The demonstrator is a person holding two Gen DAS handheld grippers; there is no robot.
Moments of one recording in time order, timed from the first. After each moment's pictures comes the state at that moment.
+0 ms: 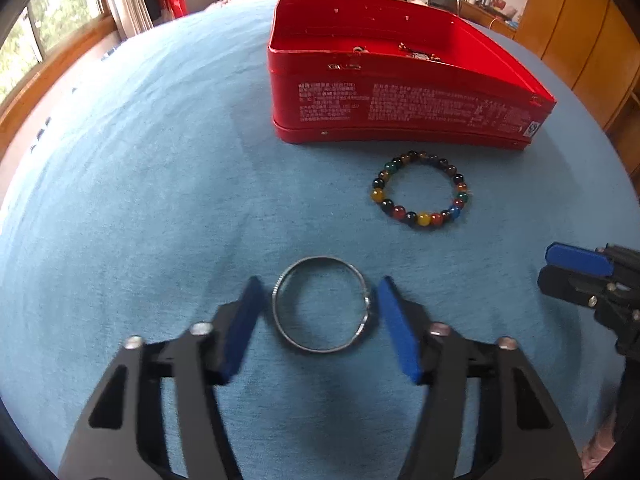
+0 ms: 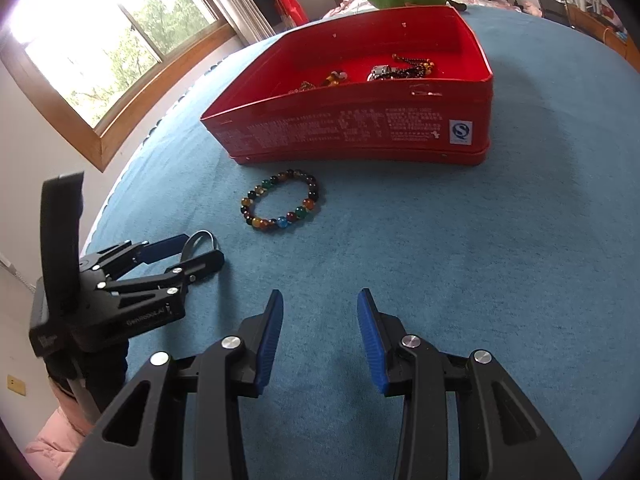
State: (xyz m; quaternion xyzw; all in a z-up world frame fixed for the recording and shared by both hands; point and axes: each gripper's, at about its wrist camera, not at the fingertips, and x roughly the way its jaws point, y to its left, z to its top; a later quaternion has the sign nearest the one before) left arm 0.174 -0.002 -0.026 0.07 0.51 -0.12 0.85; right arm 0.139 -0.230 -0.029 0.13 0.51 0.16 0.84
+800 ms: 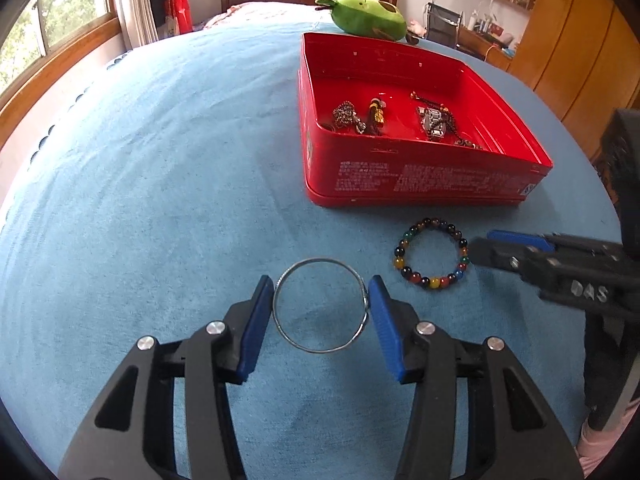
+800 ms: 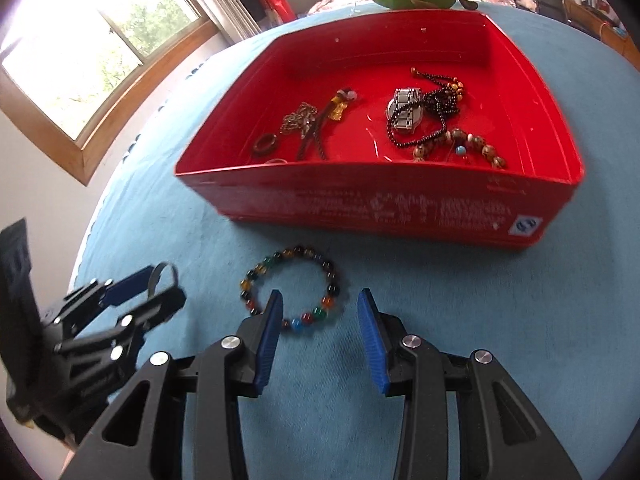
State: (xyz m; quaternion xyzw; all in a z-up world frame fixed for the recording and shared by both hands) left arm 0.190 0.036 0.007 0.03 0.49 -0.14 0.86; right arm 0.215 -0.202 -0.028 0.13 0.53 0.13 0.83
